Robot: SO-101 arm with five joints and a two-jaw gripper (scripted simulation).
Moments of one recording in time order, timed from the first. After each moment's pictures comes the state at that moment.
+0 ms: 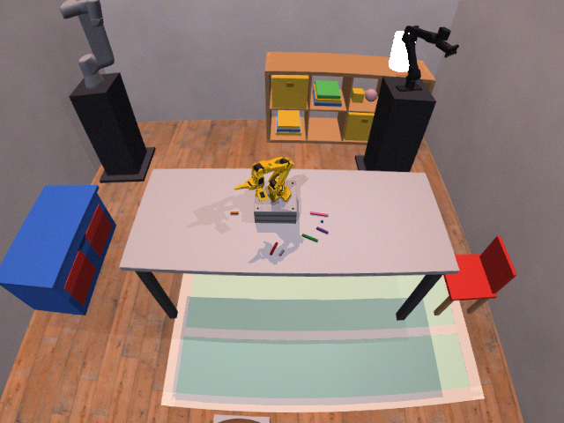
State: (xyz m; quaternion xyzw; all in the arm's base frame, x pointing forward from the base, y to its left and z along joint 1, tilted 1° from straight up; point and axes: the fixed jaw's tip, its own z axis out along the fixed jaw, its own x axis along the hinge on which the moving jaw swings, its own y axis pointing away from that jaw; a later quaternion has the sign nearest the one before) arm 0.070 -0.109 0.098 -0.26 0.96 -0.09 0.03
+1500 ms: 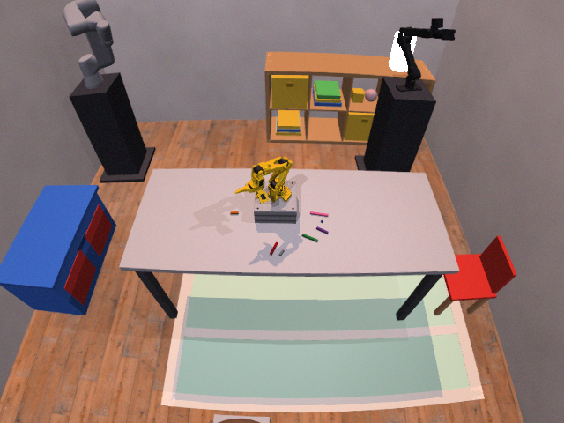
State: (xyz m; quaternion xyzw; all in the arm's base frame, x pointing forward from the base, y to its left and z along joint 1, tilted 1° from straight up) arm 0.080 -0.107 0.095 -0.28 0.96 -0.08 0.03
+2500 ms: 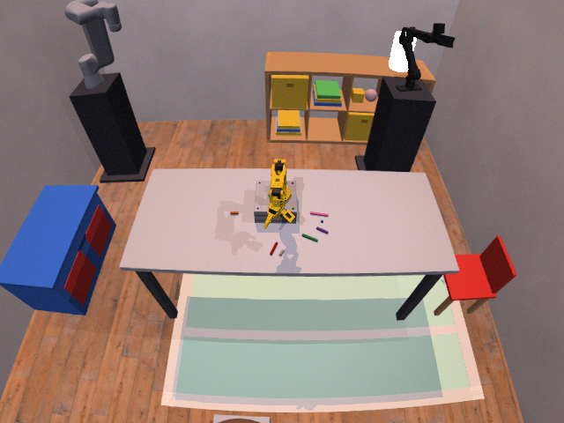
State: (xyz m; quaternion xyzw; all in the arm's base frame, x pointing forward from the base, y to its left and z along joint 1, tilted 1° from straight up) arm 0.174 -0.013 0.061 -0.47 0.88 -0.03 0.04
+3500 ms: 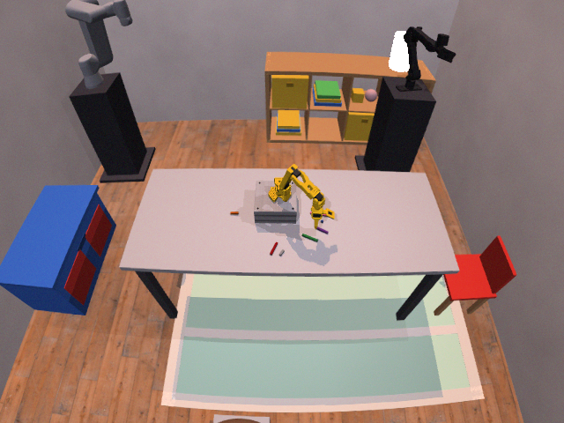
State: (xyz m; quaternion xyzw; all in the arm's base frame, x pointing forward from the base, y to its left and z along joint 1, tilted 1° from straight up) arm 0.130 0.164 -0.007 -0.67 0.74 0.00 0.01
